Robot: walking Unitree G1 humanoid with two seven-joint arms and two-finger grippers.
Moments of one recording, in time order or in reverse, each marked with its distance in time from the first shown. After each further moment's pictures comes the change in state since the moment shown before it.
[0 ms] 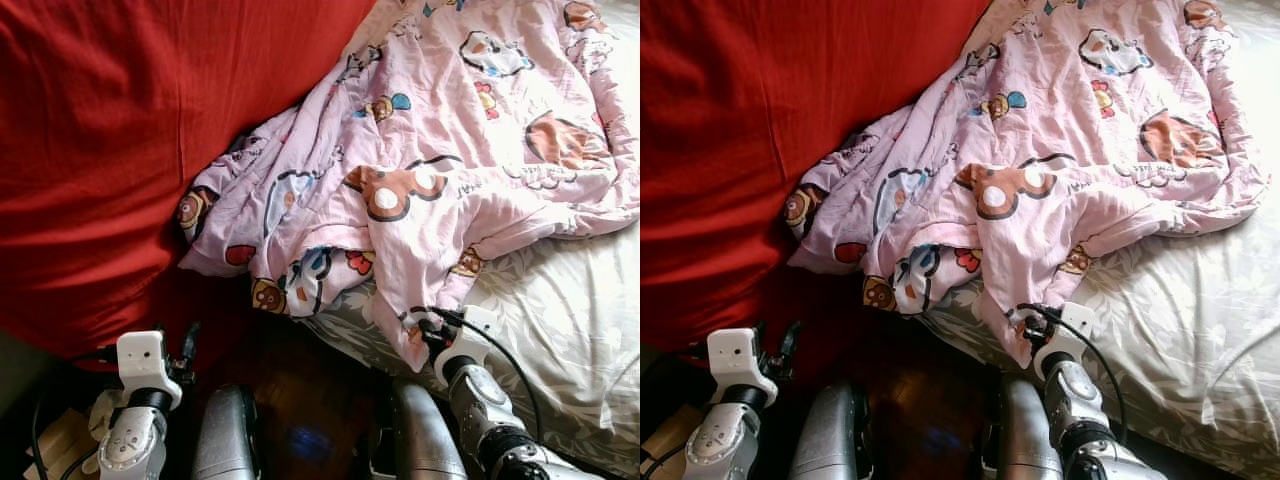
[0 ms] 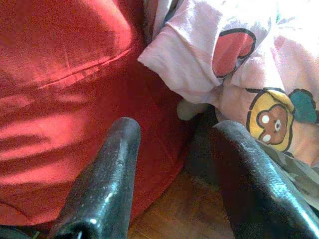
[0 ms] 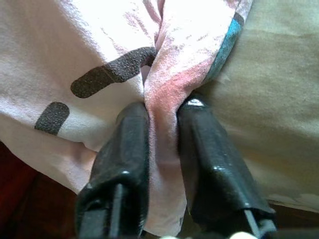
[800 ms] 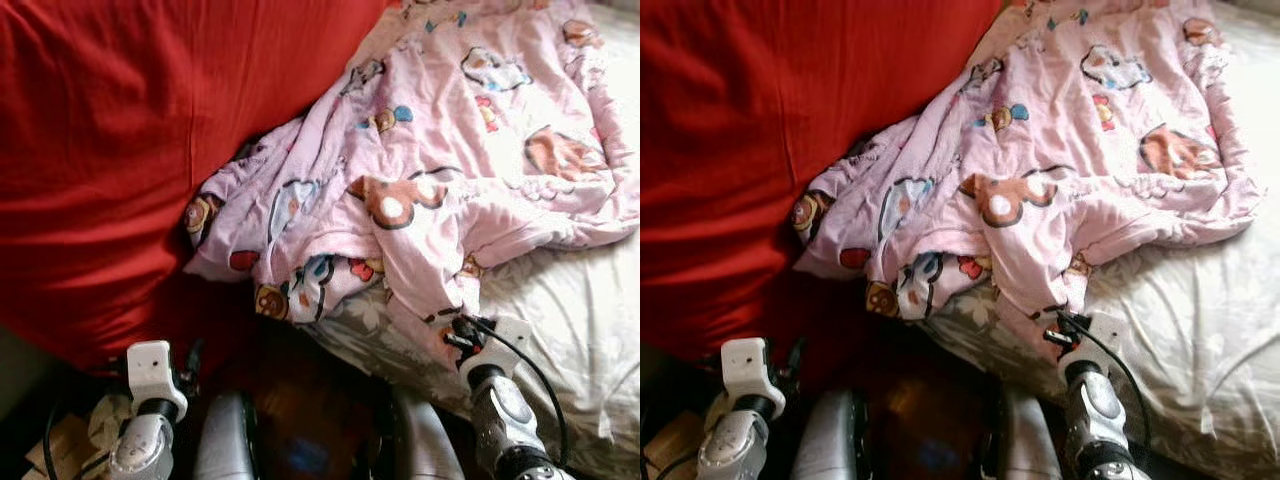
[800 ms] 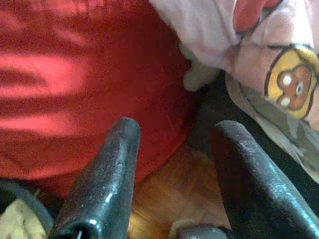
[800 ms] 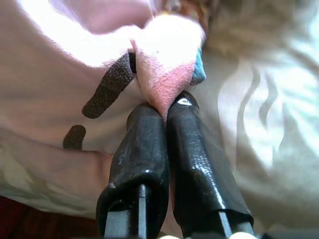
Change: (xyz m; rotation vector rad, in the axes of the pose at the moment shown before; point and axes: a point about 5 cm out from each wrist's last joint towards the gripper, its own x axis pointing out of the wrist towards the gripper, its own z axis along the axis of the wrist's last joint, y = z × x) left arm -0.004 -0.002 -0.045 -0.037 0.181 0.039; right arm -0.021 -0.034 0.005 -0.036 -0.196 -0.032
